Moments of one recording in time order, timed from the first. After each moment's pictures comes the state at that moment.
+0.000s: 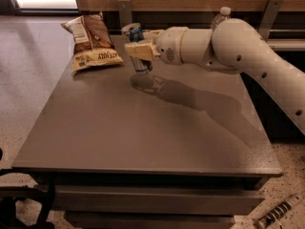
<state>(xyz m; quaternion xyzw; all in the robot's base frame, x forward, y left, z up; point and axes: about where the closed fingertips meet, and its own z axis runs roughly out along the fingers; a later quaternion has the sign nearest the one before) 0.663 0.028 0.940 -0.40 0.66 0.30 0.56</state>
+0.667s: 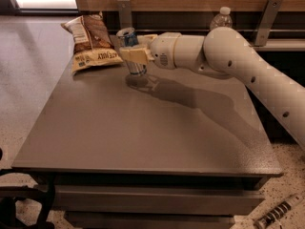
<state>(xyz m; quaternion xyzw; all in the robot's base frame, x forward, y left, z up) 0.669 0.043 0.925 -0.41 0.64 0.31 0.57</state>
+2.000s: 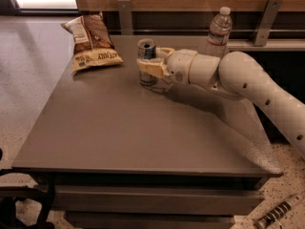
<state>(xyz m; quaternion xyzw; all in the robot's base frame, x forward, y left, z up) 0.668 -0.002 0.882 -0.39 0.64 0.28 0.60</state>
